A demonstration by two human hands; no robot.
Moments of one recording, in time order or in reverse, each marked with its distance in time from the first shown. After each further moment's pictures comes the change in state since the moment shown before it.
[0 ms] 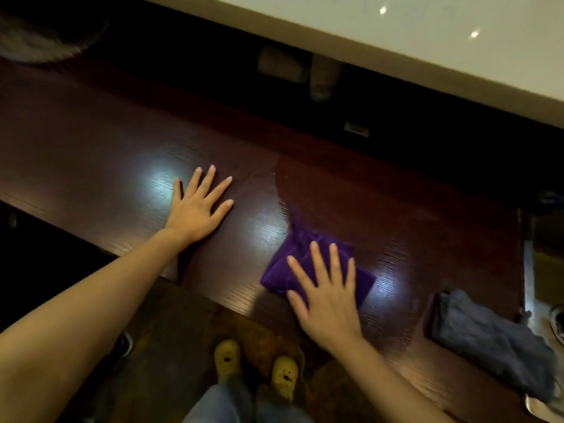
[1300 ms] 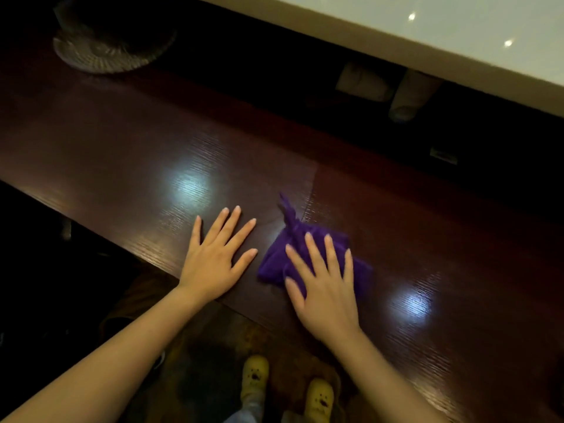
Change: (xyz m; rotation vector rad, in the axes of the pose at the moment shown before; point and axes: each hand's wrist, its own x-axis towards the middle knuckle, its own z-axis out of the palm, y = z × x) left_hand -0.052 -0.100 -0.012 0.022 0.040 0.048; right_hand 0.110 -0.141 0.011 0.045 0.006 -0.049
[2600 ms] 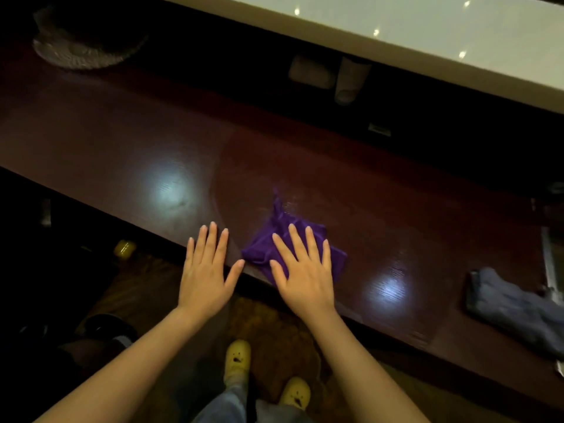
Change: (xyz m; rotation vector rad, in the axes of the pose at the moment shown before) left_hand -0.102 0.084 0.013 -0.067 0.037 -0.115; right_hand -0.086 0.022 0.002 0.044 0.046 0.102
